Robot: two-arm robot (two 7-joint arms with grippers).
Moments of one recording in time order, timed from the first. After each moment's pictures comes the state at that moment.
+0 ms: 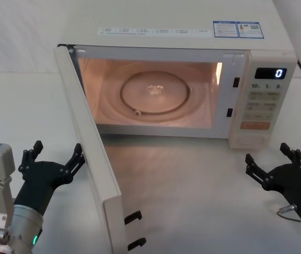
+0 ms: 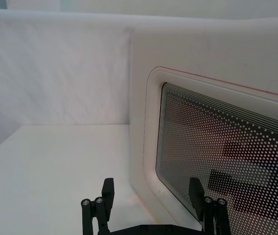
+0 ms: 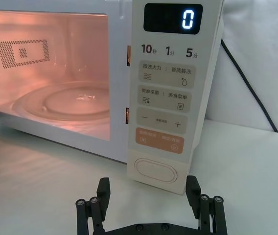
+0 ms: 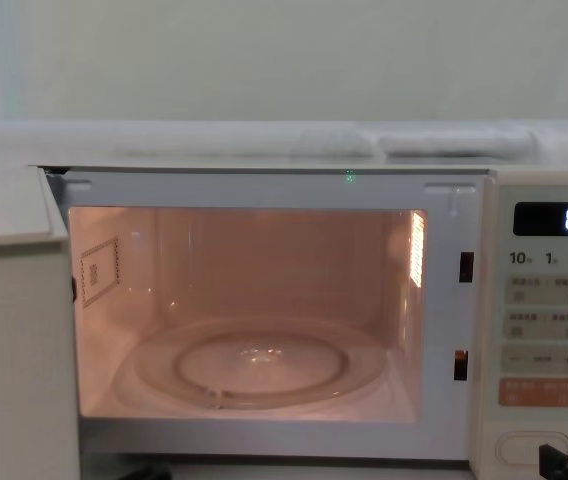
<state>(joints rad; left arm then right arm) 0.27 0.24 0.04 -1.85 -0.25 -0.02 -0.02 -0.12 0.21 -0.13 -1.66 0.13 -0.06 0.22</state>
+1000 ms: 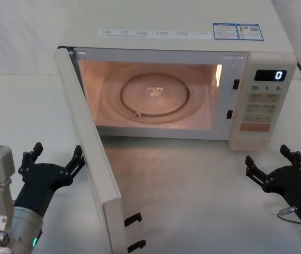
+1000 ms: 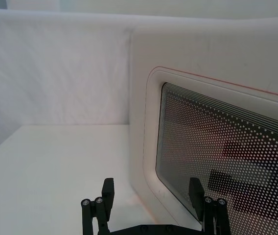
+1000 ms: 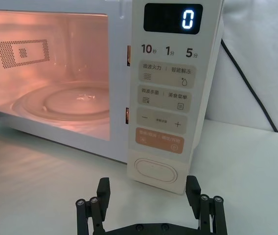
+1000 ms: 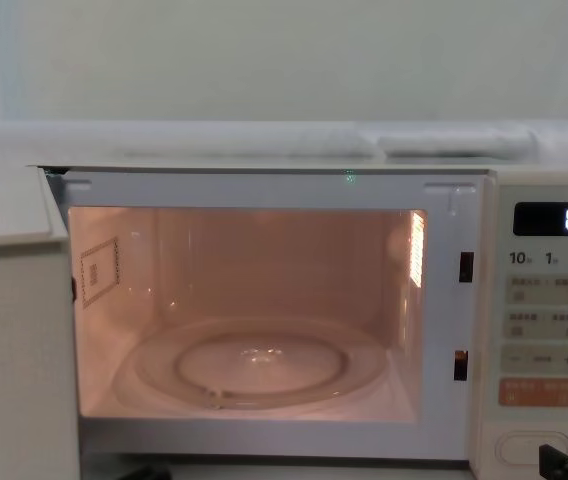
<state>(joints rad) 0.27 0.24 0.04 -1.85 -0.25 -0.02 -0.02 -0.12 0.21 -0.13 -1.66 0.13 -0.06 0.22</state>
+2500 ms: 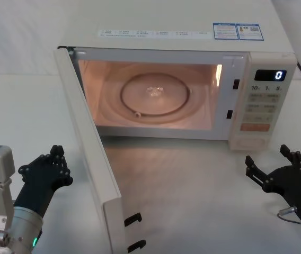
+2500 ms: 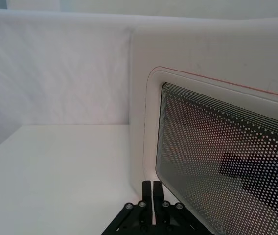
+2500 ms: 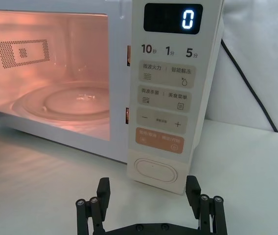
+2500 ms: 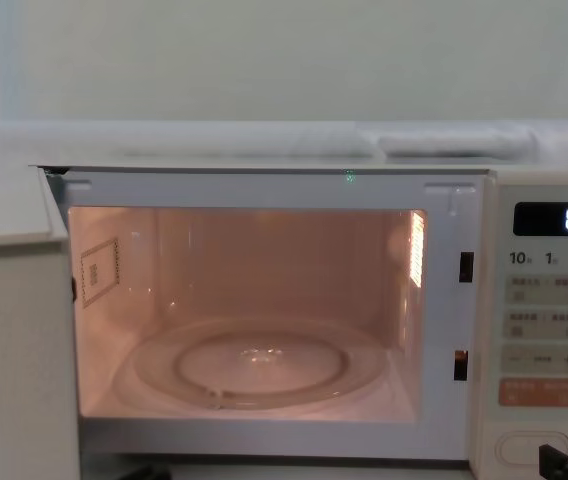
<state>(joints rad) 0.27 0.24 0.04 -1.85 -0.25 -0.02 -0.02 -0.12 0.21 -0.13 -1.66 0.13 -0.06 0.22</state>
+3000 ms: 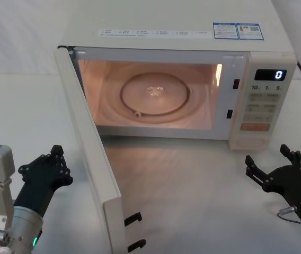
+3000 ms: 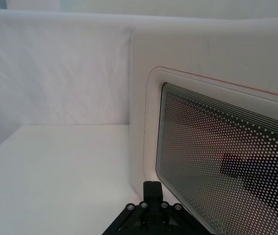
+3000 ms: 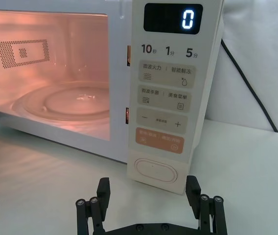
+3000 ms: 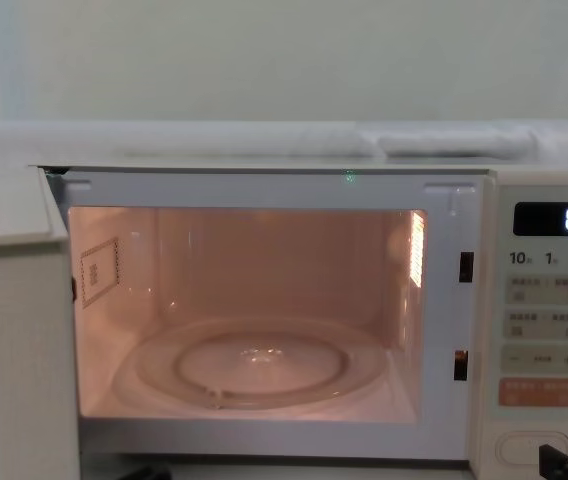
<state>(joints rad) 0.27 0.24 0.04 -1.85 -0.25 -0.02 -0.02 -0.12 0.21 -0.13 -1.66 0.13 -0.06 0.22</state>
